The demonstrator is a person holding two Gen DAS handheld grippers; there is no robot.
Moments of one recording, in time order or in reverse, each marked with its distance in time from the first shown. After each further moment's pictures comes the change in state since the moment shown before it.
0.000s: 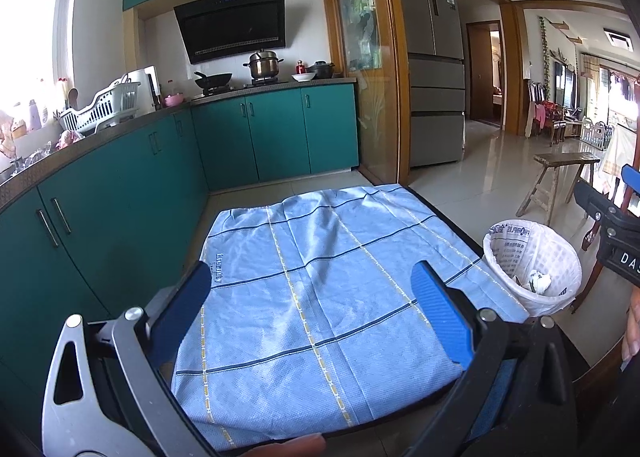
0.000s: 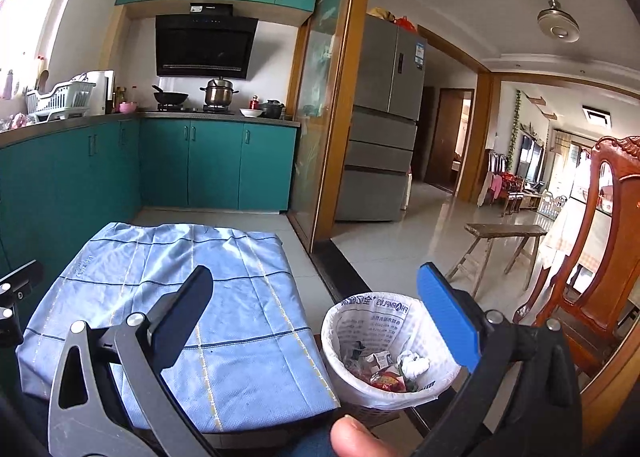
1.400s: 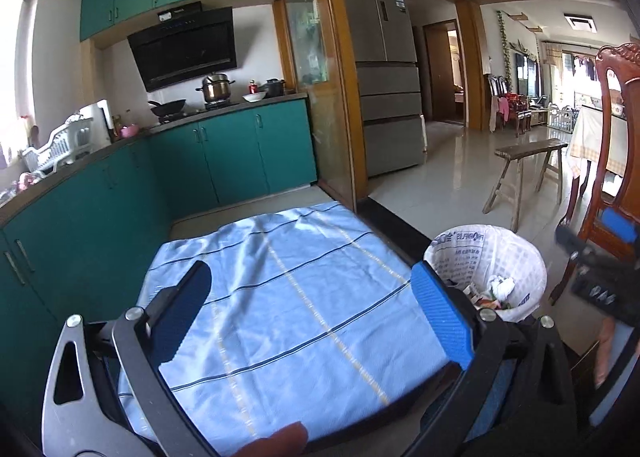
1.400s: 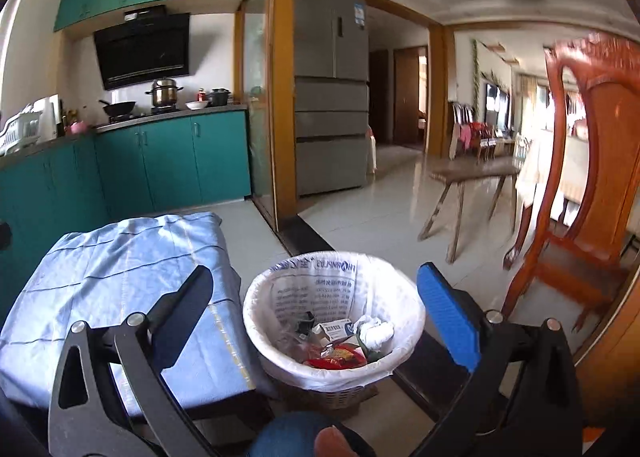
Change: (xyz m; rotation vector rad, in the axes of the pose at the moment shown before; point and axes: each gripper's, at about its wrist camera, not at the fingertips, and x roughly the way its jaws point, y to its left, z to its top) left arm -0.011 -0.102 0.012 0.099 -0.070 -0.099; right arm 0.015 -0.117 -0.052 0.169 0.043 -0.050
